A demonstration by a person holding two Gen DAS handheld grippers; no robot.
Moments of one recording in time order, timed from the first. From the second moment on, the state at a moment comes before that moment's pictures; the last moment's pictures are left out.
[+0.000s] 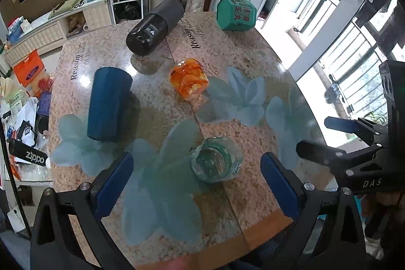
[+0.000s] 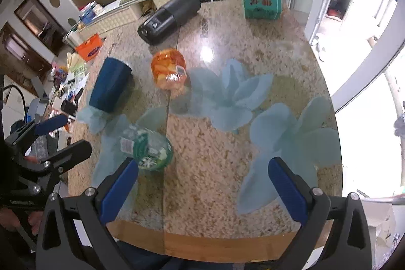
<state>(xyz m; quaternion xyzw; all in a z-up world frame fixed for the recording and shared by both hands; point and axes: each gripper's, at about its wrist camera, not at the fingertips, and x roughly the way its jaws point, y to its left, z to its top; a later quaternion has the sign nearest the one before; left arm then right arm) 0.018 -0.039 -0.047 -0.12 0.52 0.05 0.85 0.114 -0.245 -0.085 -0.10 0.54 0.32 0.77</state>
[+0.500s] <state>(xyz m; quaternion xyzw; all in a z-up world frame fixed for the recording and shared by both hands) -0.005 -0.033 -0.027 -0.11 0.53 -0.02 0.84 0.062 -0.236 -0.063 -0.09 0.51 0.26 0.81</state>
